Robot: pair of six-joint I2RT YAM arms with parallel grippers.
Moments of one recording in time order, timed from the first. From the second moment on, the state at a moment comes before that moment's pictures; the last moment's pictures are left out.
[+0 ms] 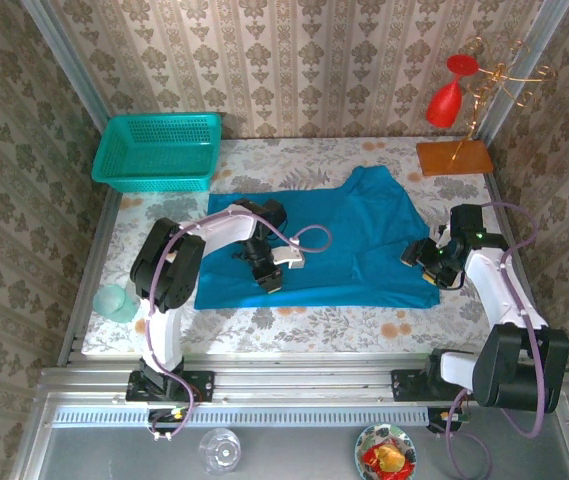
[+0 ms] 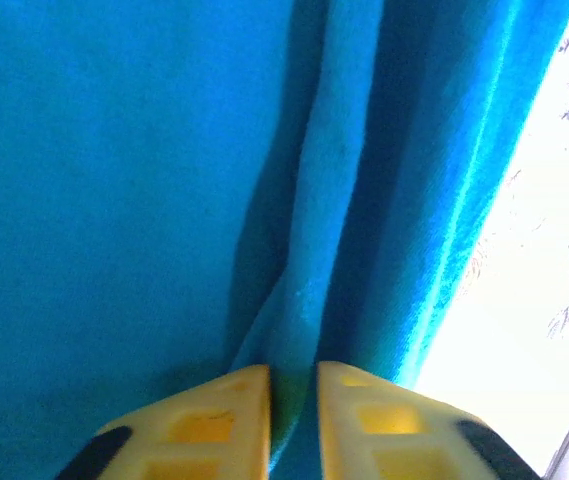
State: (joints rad) left arm -0.66 1.99 1.37 -1.05 0.38 0.66; right arm -0.18 1.22 0.83 -0.86 -0.32 0.47
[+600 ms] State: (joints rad) left arm -0.66 1.90 1.39 -1.05 0.31 0.67; right arm -0.17 1.23 0.74 -0.82 -0.38 0.47
